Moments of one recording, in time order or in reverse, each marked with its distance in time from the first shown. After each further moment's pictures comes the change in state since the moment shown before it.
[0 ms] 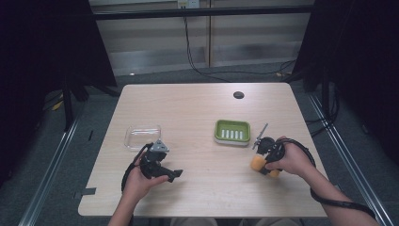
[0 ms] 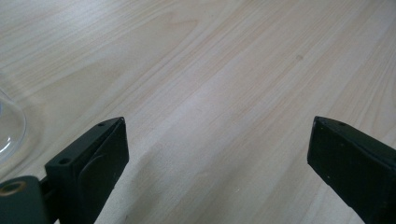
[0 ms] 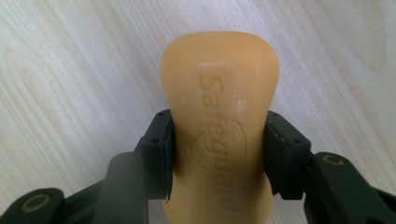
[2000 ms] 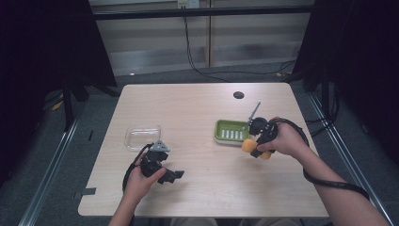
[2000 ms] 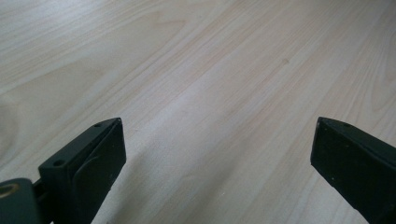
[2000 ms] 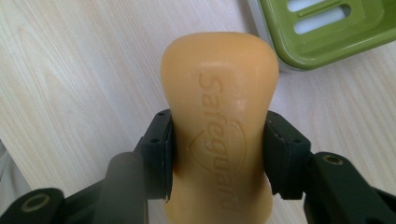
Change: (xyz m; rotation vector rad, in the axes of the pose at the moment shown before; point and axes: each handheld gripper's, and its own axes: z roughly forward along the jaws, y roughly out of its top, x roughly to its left) left arm 0.000 0.000 0.003 -0.001 -0.046 -0.029; right arm -0.006 0.046 -0.054 -0.061 -0.013 -0.049
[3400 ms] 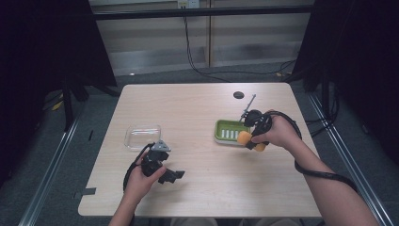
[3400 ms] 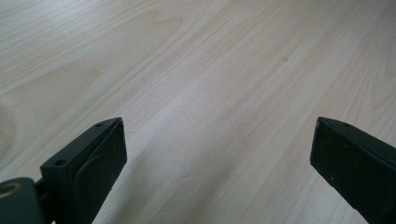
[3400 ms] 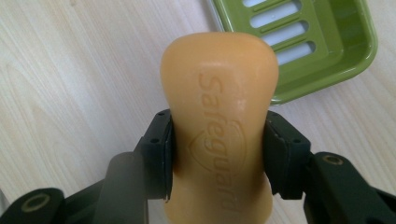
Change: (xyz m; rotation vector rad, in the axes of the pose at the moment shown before) left arm -0.002 0.003 0.001 0.004 -0.008 0.008; right arm -0.014 0.022 -0.002 -0.025 -0.021 0.019
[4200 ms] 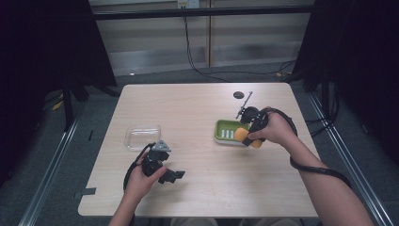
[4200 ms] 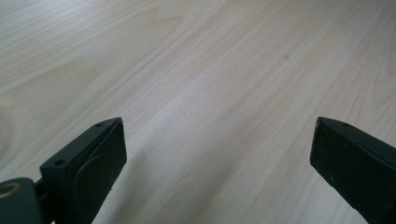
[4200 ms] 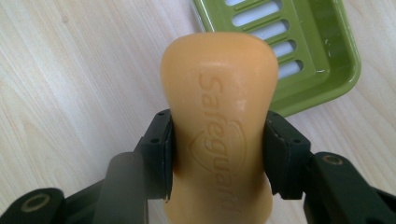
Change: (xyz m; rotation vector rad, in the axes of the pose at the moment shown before) left arm 0.001 0.001 0.001 0.017 -0.001 0.013; right arm -0.006 0.012 0.002 -0.011 -0.010 -0.008
